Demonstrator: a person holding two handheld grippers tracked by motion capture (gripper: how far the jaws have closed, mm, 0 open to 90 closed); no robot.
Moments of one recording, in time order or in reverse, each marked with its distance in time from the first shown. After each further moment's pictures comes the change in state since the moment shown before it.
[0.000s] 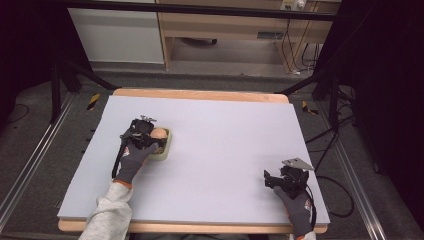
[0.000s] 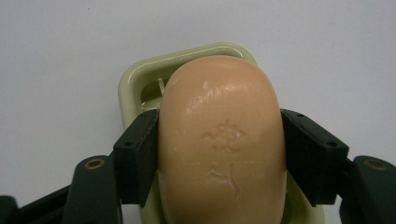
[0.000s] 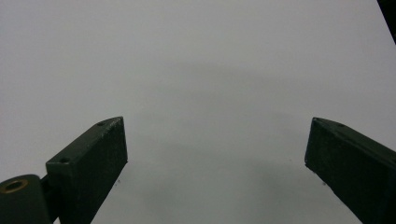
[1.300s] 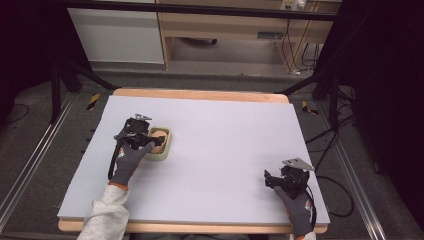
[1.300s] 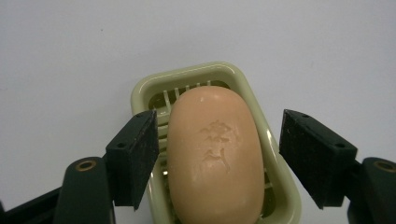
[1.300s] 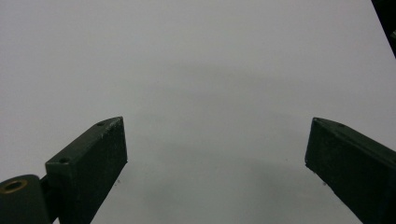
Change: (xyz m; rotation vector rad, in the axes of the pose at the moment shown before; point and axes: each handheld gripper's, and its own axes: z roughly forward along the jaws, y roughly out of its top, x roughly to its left) left arm 0.002 -0.002 -0.026 -0.076 -0.021 -0.012; right arm 0.000 0.000 -0.001 0.000 -0.012 0.005
